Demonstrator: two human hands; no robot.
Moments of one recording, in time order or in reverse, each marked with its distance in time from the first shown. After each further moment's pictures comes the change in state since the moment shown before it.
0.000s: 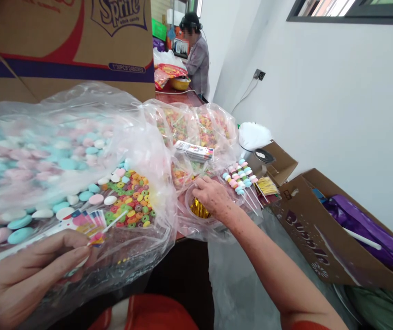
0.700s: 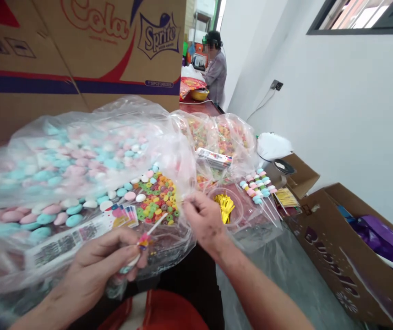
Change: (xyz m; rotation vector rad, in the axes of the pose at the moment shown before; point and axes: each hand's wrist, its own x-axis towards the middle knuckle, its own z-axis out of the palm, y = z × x) left_hand -0.015 0.003 0.020 -0.416 -0.156 -0.024; right_hand 0.033 -0.107 -0.042 1.195 0.352 0.668
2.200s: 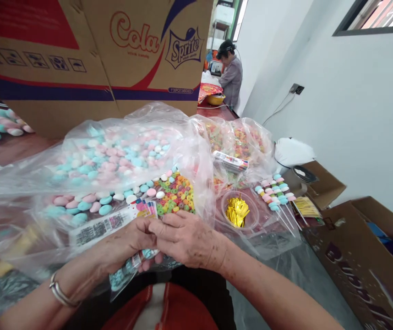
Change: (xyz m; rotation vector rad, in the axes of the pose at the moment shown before) left_hand 0.024 0.000 -0.014 -0.011 -0.250 -0.328; right_hand -0.004 -0.016 0.033 -0.623 -0.525 -1.244
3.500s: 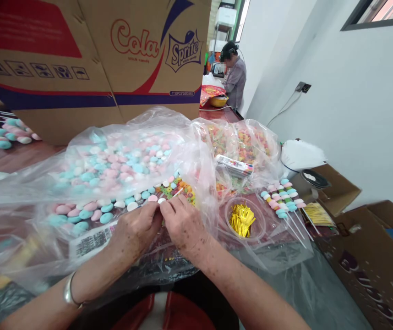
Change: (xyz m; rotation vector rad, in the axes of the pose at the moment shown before) left_hand 0.029 0.008 -0.012 1.637 1.015 0.986; right_hand 0.028 0.019 0.038 -0.109 0.223 0.572
